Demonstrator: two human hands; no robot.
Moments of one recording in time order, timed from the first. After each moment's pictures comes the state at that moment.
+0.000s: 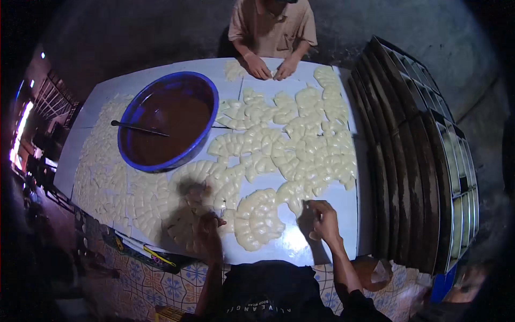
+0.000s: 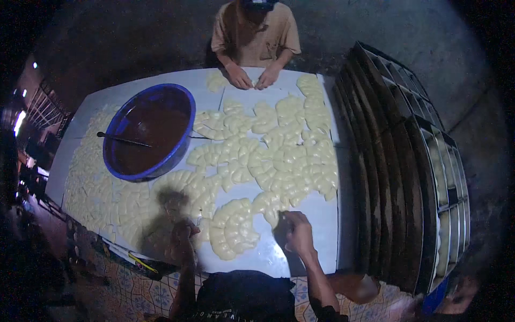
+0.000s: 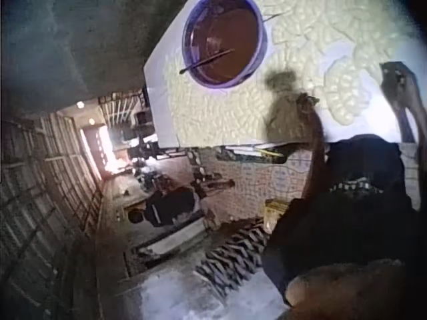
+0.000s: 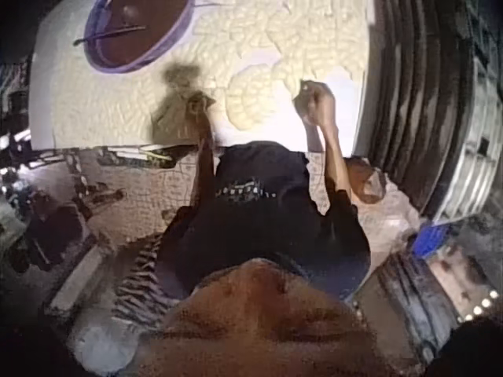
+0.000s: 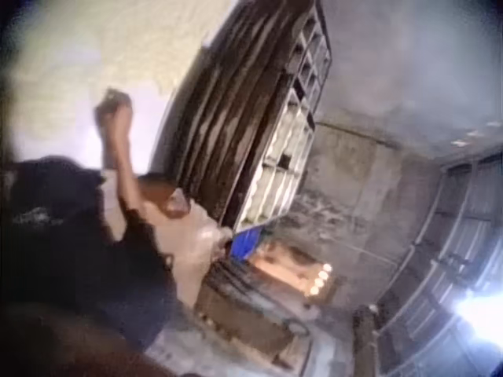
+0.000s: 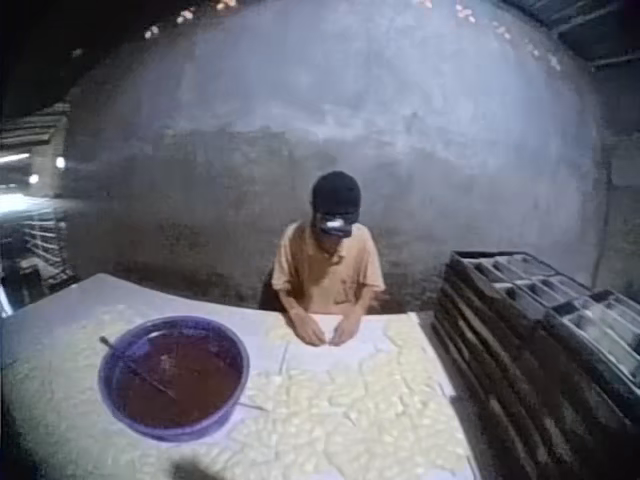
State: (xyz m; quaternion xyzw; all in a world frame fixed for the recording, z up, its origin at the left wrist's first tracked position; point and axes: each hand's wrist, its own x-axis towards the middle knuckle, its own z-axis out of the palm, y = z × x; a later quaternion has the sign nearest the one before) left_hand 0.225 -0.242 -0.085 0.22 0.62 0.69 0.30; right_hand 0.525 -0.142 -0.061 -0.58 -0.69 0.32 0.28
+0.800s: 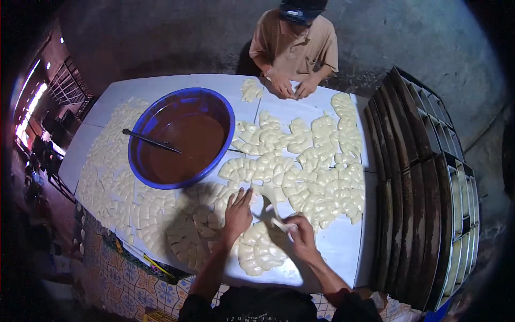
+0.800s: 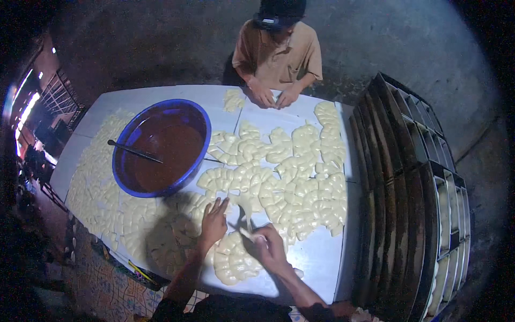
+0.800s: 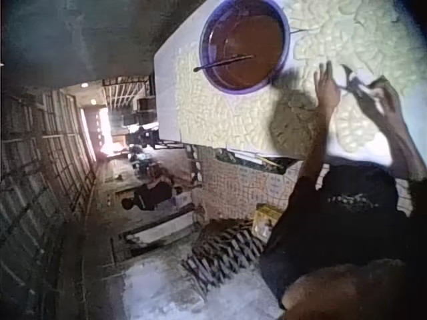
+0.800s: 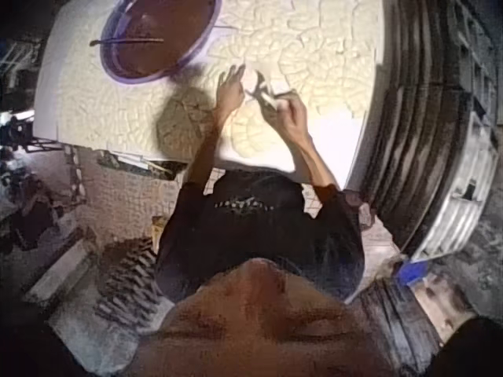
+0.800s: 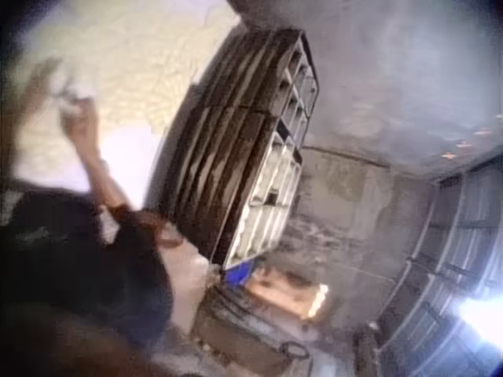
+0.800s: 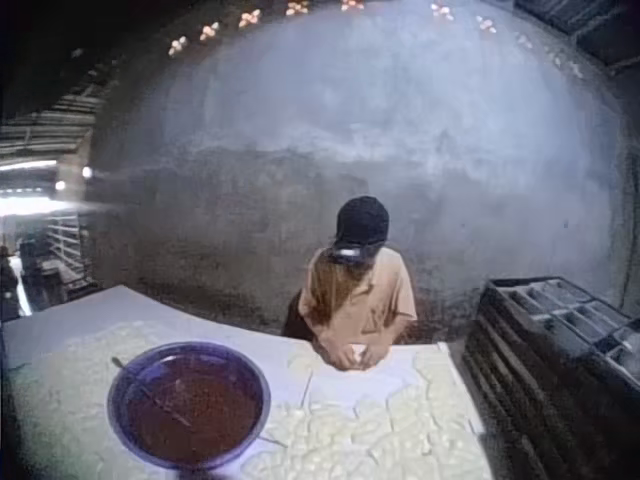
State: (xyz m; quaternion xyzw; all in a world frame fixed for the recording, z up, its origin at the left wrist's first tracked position) left_hand 0.205 -0.093 -0.120 0.68 0.69 0.23 0.06; right_hand 0.434 -0.099 -0.041 -0.33 -0.68 0.49 0.44
